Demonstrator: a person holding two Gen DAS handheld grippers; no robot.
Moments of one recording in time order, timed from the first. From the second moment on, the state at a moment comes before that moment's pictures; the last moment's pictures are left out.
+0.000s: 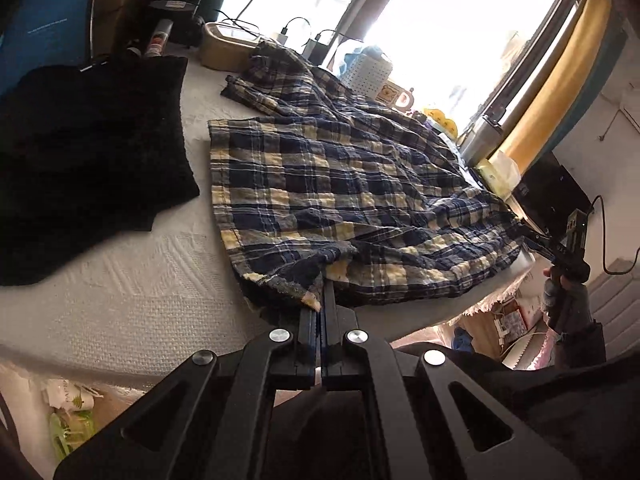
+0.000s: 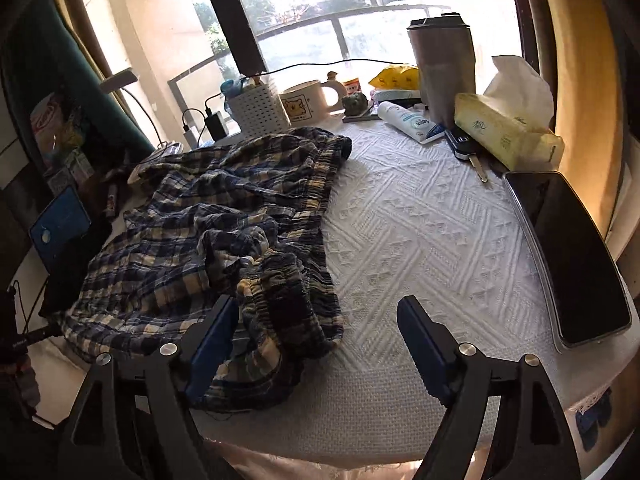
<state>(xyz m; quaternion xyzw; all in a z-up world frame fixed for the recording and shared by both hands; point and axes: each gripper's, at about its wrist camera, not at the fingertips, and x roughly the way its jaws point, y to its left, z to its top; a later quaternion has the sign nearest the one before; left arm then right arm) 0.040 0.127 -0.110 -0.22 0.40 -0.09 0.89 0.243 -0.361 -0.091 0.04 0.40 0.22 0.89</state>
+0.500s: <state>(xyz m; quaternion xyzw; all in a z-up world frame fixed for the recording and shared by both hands) 0.033 0.098 -0.116 -0.14 0.39 -0.10 0.90 0.205 -0.381 -0.098 -0.08 0.34 0.21 0.91</state>
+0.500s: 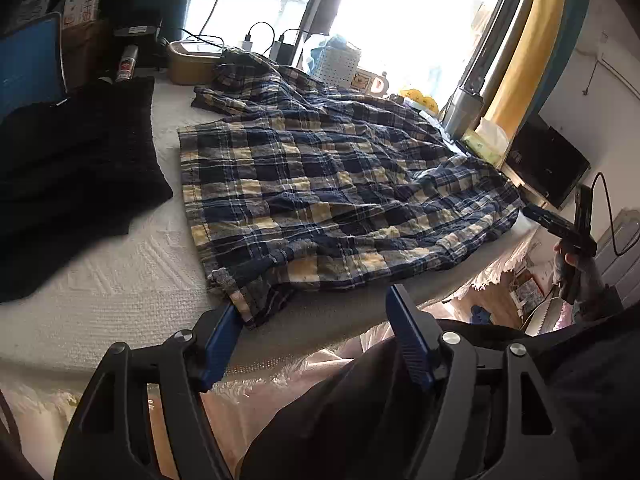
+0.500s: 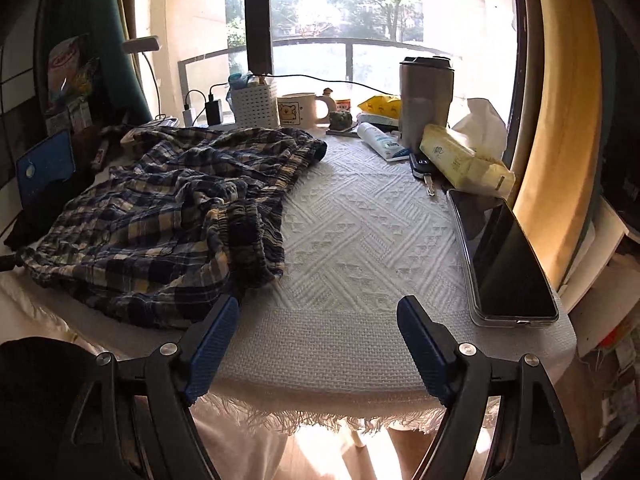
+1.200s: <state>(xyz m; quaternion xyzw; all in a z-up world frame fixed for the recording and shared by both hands) 0.024 0.099 -0.109 -0.14 0.32 -0.07 0.94 0.211 -0.333 -0.114 -0.07 0.34 0.29 0.89</state>
